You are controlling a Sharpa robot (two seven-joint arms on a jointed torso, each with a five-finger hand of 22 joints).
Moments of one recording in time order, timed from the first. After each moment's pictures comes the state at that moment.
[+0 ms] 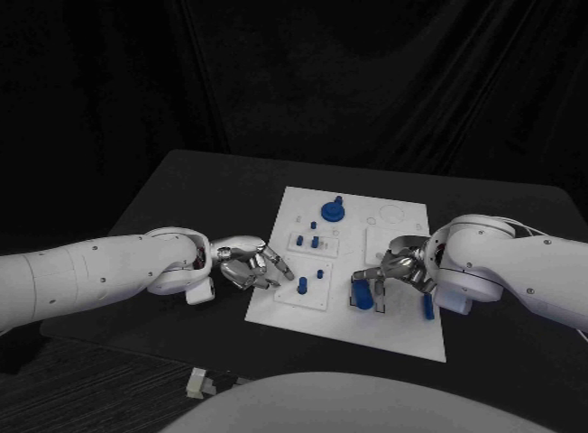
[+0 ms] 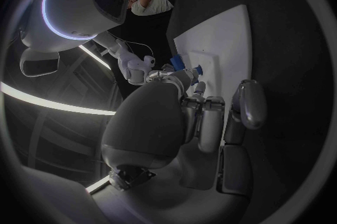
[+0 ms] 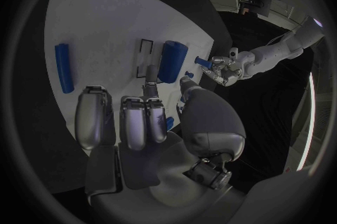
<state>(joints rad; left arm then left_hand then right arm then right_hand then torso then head) 1.03 -0.91 -0.21 1.34 -0.85 0.21 0.42 1.48 0.01 0.36 0.07 0.40 0.71 0.14 0.14 0.08 1.47 0.06 1.51 1.31 1.46 0.02 1.57 1.31 0.06 1.26 0.13 1.34 1.31 1.22 -0.69 -0.21 1.55 -0.90 0.09 -0.65 0.86 -0.04 0.10 0.21 0.05 1.07 0.03 0.23 0.83 1.46 -0.04 1.57 1.31 1.46 -0.10 1.57 1.31 0.04 1.46 0.01 1.36 1.31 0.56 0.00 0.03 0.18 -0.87</state>
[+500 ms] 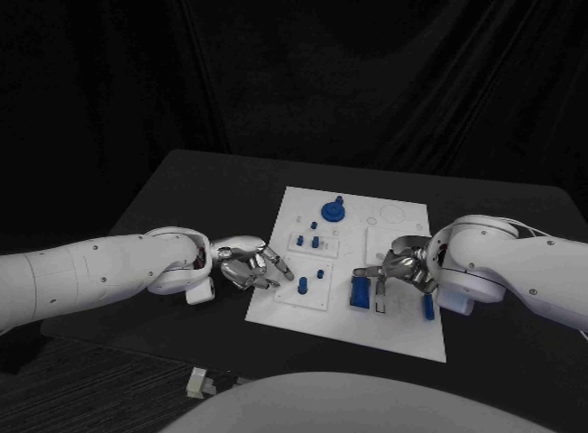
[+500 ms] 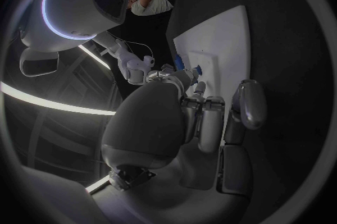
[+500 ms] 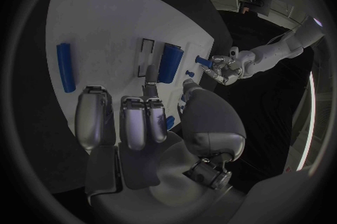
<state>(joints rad) 1.03 -0.91 -0.21 1.34 -0.85 0.21 0.41 1.48 0.01 0.36 0.07 0.40 0.71 0.14 0.14 0.08 1.47 0.06 1.51 1.31 1.46 0.02 1.57 1.31 0.06 1.26 0.13 1.34 1.31 1.22 -0.70 -0.21 1.55 -0.90 0.09 -0.65 0.84 -0.04 0.04 0.26 0.05 1.06 0.03 0.23 0.84 1.46 -0.04 1.57 1.31 1.46 -0.10 1.57 1.31 0.04 1.46 0.01 1.36 1.31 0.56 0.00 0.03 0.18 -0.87</state>
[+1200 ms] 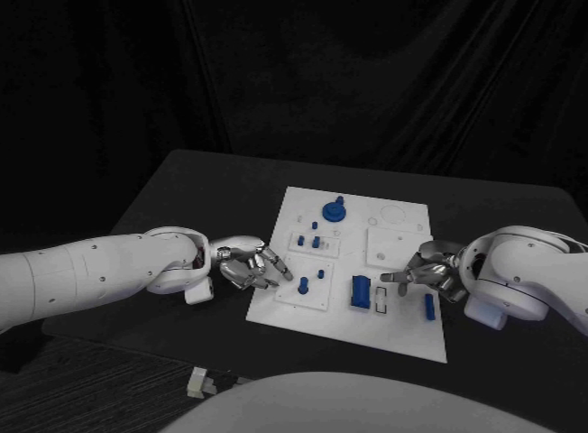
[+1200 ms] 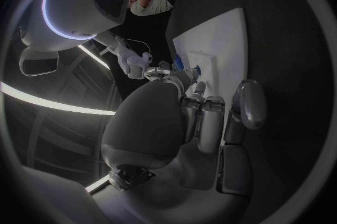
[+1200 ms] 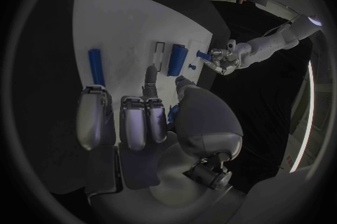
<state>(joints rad) 1.03 -0.92 -0.21 1.34 -0.85 0.21 0.41 1.48 0.01 0.36 0.08 0.40 0.71 0.14 0.14 0.08 1.46 0.06 1.51 1.31 1.47 0.02 1.57 1.31 0.06 1.26 0.13 1.34 1.31 1.22 -0.86 -0.21 1.66 -0.89 0.02 -0.62 0.97 0.01 0.01 0.24 0.23 1.02 0.03 0.27 0.86 1.46 -0.04 1.57 1.31 1.46 -0.10 1.57 1.31 0.04 1.46 0.01 1.36 1.31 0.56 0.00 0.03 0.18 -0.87</state>
